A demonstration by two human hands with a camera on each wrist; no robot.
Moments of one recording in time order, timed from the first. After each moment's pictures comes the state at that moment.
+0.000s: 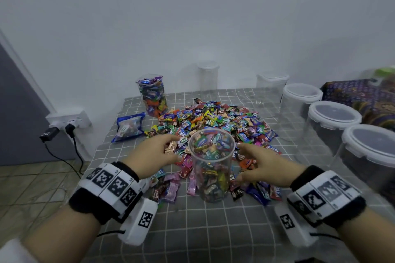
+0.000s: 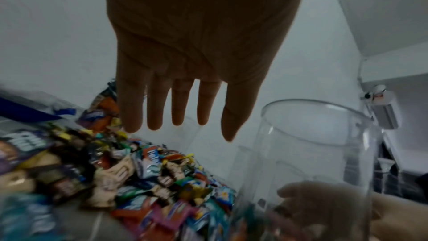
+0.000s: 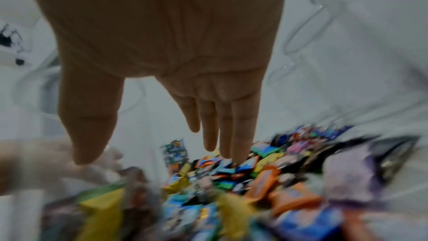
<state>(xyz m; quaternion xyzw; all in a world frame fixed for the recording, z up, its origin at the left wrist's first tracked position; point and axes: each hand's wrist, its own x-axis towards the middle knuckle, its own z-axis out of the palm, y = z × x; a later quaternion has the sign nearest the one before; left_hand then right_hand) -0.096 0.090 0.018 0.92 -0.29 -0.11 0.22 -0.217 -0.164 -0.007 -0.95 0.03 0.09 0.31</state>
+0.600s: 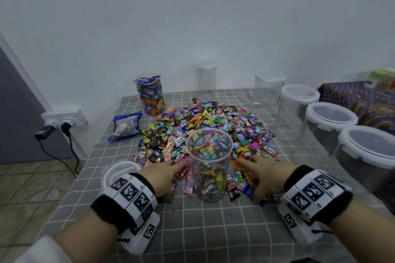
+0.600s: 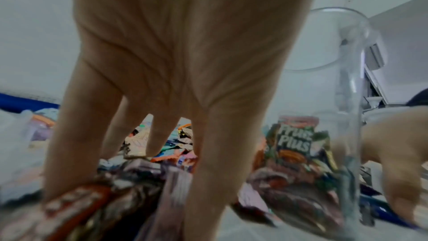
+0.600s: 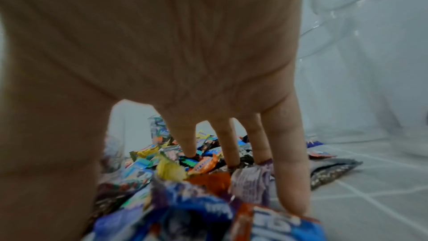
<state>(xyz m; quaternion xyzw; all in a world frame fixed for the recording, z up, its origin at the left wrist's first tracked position) -0.097 0.073 -0.031 0.91 -0.33 -0.24 -0.12 -0.211 -0.167 -0.017 -0.96 0.06 0.28 0.01</state>
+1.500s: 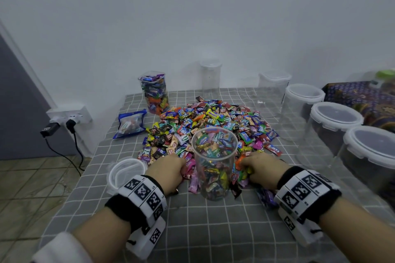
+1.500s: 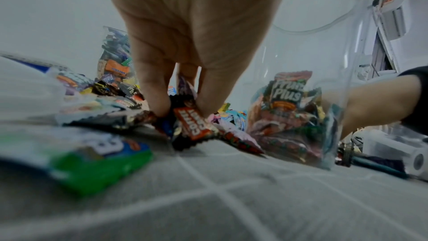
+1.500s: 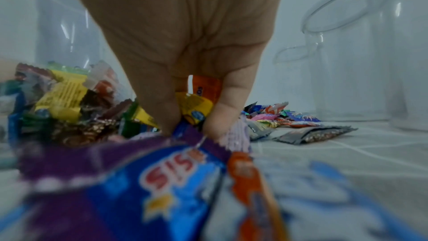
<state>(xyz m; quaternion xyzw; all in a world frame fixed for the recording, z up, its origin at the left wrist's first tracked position) -0.104 0.071 -0.038 0.94 -0.33 -0.09 0.03 -0.201 -0.158 -0.026 -0.98 0.06 0.16 0.06</state>
